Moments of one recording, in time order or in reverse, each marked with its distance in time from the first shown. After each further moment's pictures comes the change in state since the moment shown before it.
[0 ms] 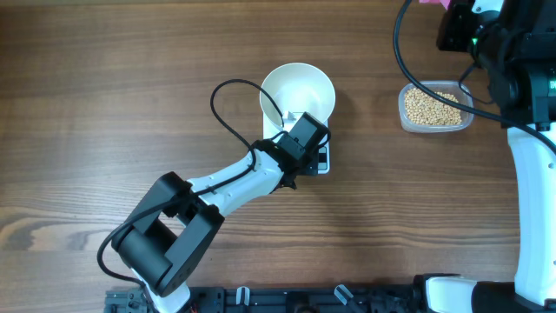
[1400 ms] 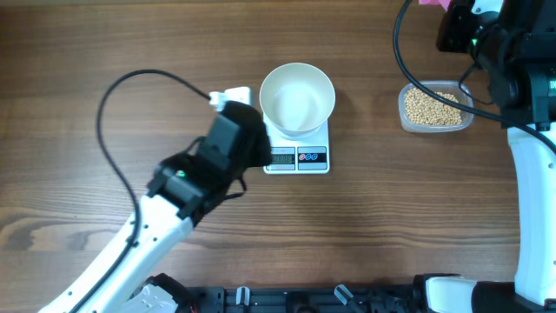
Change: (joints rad) left arm 0.148 -0.628 -0.010 -0.325 -0.029 0.000; right arm 0.000 0.000 0.000 -0.008 0.000 0.000
